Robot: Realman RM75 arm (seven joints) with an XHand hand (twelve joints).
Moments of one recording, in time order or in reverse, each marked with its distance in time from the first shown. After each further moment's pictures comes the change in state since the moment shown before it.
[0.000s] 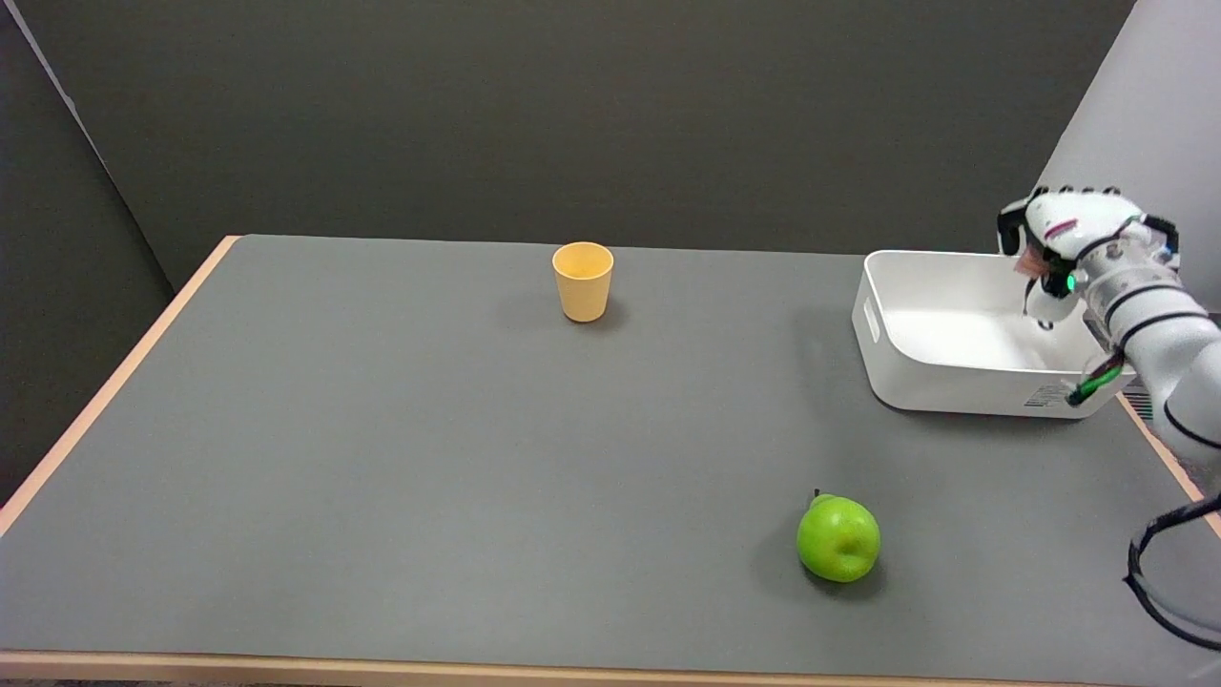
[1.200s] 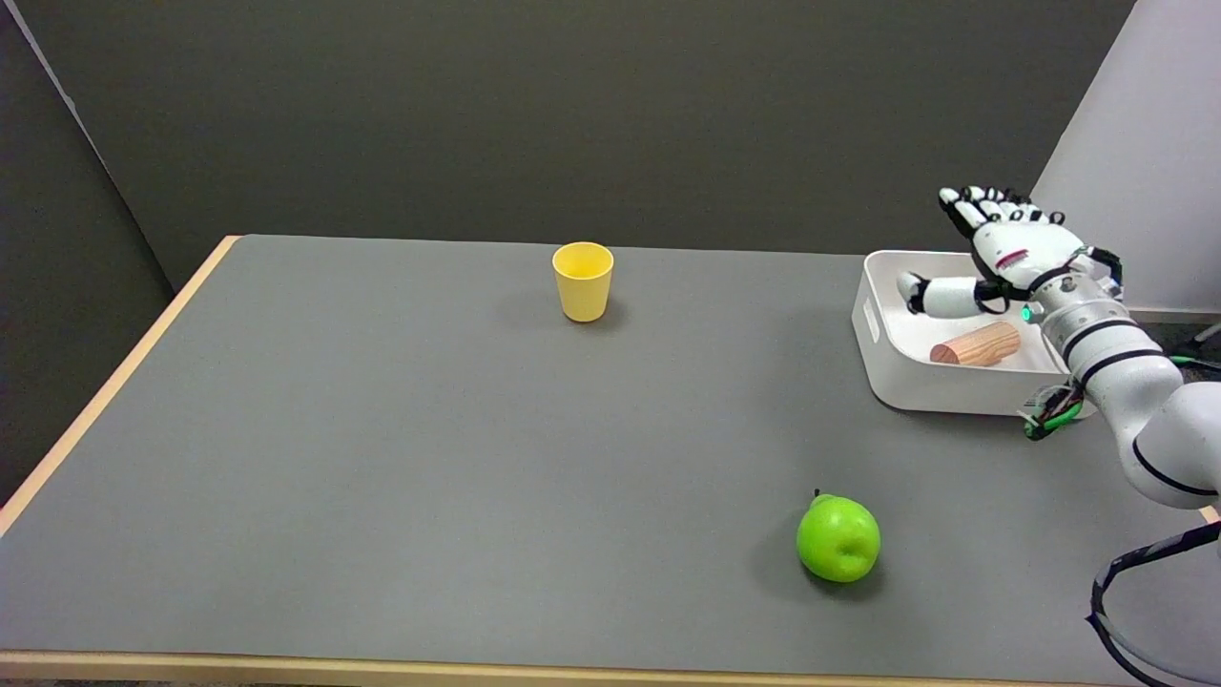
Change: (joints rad) arm -0.063 -0.130 0.049 0.109 -0.027 -0.086 0.002
